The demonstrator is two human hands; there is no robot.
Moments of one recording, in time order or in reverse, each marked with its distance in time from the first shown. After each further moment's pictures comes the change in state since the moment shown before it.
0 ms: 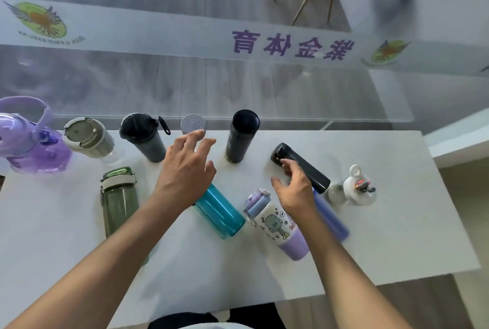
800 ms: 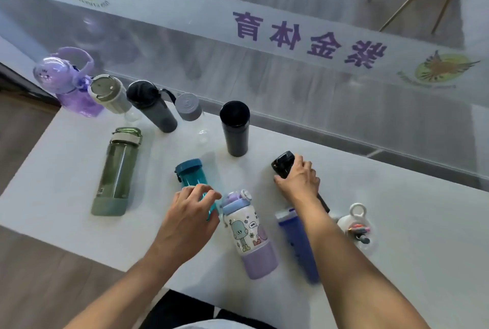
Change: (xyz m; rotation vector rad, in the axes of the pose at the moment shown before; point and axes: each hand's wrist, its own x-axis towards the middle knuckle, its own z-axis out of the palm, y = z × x) left_hand -0.077 0.135 0.075 0.067 -0.089 -0.357; right_hand 0.129 0.064 -0.018 -0.590 -0.325 -0.085
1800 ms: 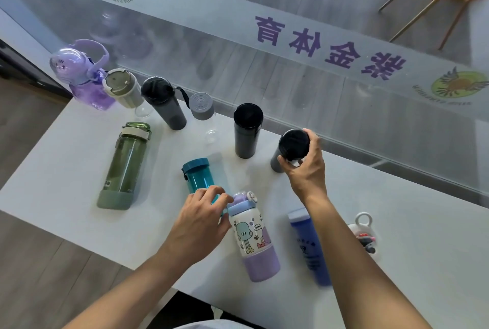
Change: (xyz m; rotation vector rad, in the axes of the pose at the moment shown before) left_hand -0.002 0.003 0.008 -0.023 -0.018 0.011; right_hand -0.015 -0.025 -0.036 0.681 0.296 -0.399
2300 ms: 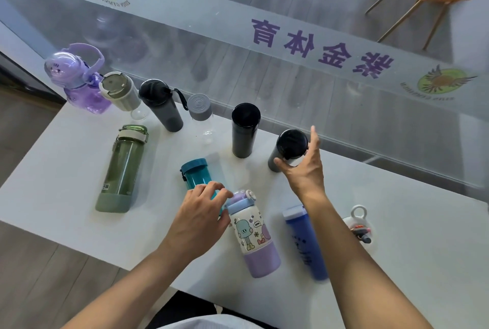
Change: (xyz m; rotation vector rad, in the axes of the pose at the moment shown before) left_hand 0.001 -0.003 -0.008 0.008 0.036 0.030; right_hand -0.010 -0.006 -0.004 -0.024 -0.018 0.148
